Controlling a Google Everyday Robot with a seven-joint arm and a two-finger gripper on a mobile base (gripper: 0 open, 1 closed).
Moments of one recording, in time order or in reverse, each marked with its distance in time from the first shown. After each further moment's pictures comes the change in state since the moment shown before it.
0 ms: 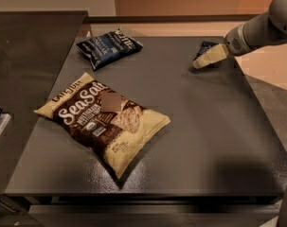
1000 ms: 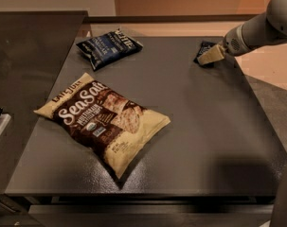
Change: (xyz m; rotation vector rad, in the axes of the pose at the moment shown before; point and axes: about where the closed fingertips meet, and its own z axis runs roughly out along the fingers) arm 0.002 -0.005 0.008 -0.005 0.008 -0.001
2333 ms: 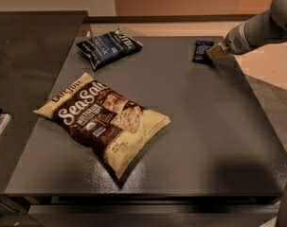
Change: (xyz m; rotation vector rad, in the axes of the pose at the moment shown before) arm -0.003 0.005 -0.012 0.003 0.001 -0.019
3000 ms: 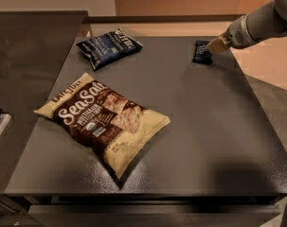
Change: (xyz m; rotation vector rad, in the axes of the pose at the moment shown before) arm -0.019 0.005 -0.018 0.006 -0.033 -0.042
